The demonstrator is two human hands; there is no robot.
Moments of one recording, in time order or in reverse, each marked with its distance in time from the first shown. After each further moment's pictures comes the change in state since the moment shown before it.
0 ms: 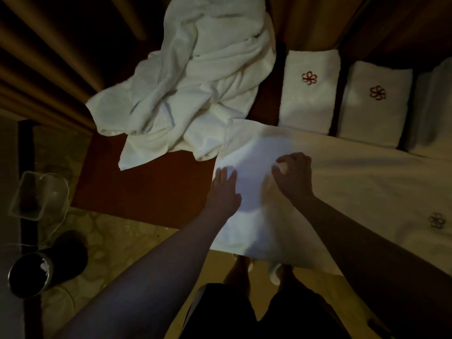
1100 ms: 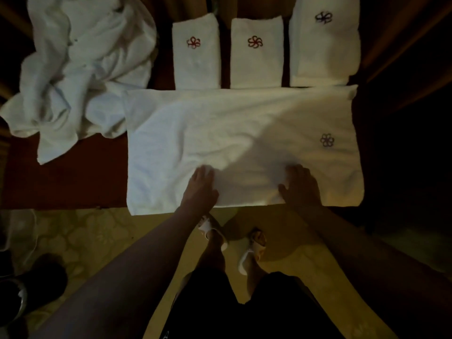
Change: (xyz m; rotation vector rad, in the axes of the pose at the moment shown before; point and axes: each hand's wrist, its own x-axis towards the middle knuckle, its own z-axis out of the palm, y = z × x) left_hand -0.091 0.158 0.115 0.062 0.018 0.211; right_hand -0.174 0.266 -0.116 -0.328 -0.214 0.139
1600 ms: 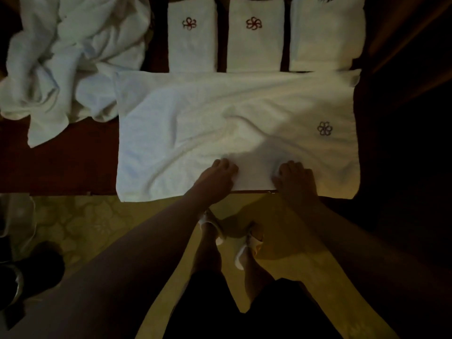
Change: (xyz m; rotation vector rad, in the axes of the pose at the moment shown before) left_hand 0.012 0.045 0.018 0.232 -0.072 0.338; right_hand -0.005 0.014 0.019 -0.160 0.199 -0.227
